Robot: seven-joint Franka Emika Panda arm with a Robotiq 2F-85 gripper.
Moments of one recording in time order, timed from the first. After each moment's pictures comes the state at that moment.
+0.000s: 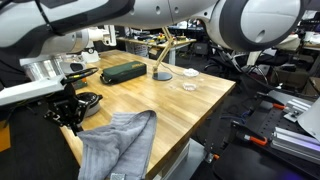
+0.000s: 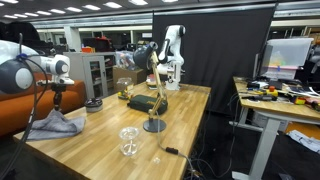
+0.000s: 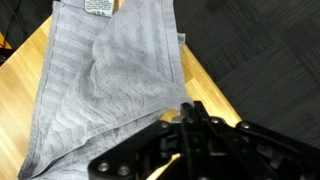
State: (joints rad) arm 0.73 1.47 0.09 -0.36 0.08 1.61 1.29
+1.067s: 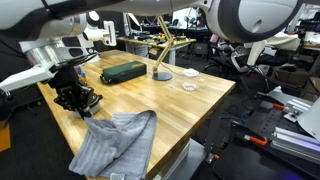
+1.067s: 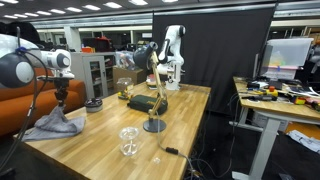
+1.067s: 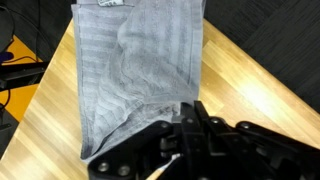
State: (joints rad) arm 0.72 1.42 0.04 -0.36 0.03 1.51 1.52
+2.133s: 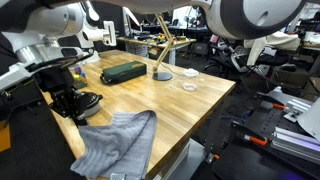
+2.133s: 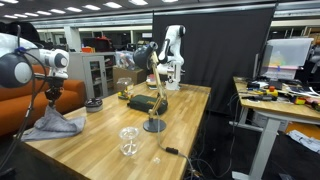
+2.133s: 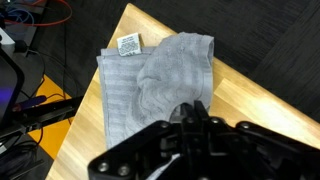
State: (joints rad) arm 0.72 1.41 0.10 -0.37 0.10 1.44 1.68
